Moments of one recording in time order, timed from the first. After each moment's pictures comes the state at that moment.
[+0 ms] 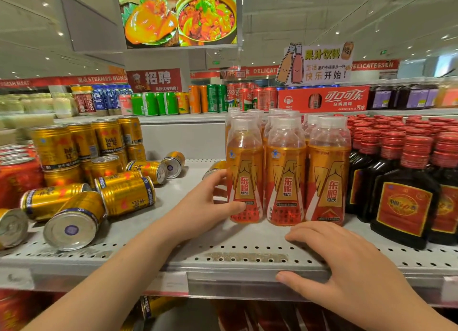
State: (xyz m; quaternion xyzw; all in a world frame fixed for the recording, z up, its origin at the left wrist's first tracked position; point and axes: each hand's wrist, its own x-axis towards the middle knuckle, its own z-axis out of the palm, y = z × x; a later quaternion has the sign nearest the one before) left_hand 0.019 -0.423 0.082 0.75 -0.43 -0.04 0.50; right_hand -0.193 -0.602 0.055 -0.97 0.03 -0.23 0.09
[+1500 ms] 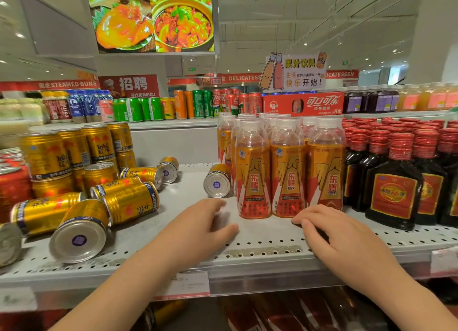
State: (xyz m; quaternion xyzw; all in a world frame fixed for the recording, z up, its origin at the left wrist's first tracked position) left_hand 0.011 -0.380 0.066 0.86 -0.42 0.06 0.27; right_hand -0.169 -0.599 0.044 -0.94 0.11 -0.31 0.09
